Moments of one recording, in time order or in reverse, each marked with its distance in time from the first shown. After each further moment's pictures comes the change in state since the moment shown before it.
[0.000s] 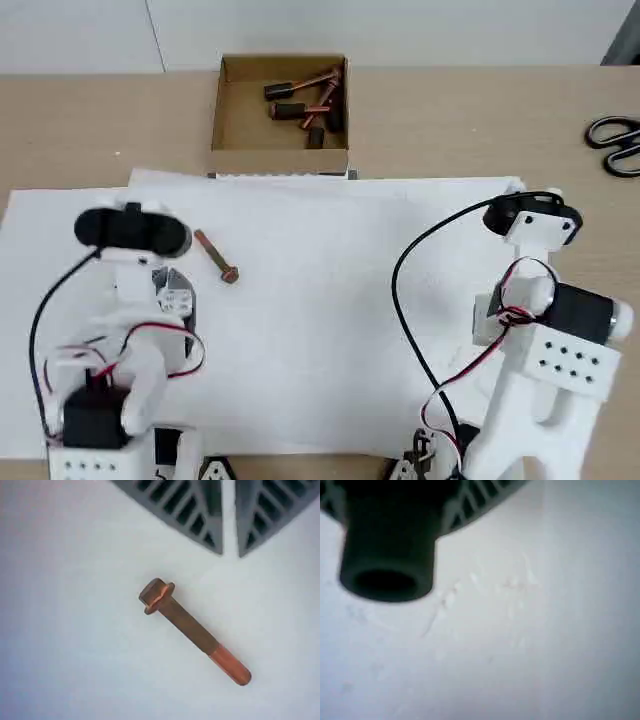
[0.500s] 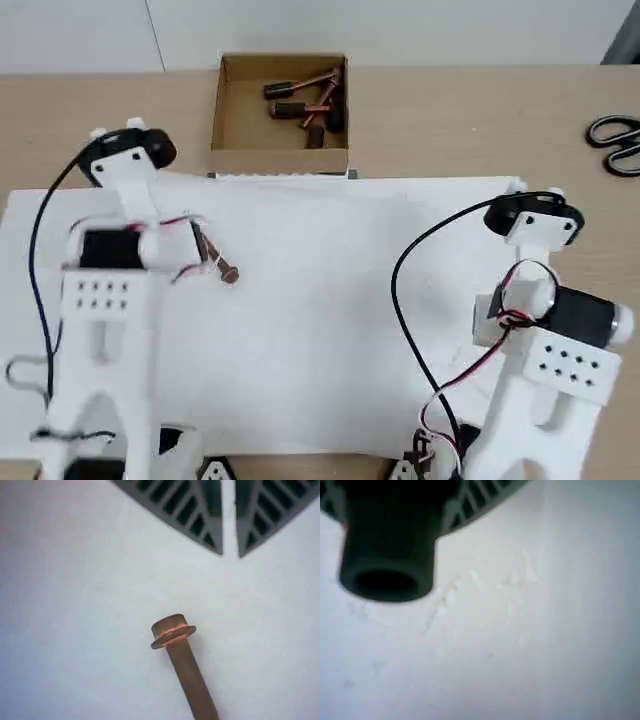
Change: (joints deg) left arm 0.0 49.5 -30.4 9.8 23.9; right arm 0.0 -0.4 0.3 0.0 0.0
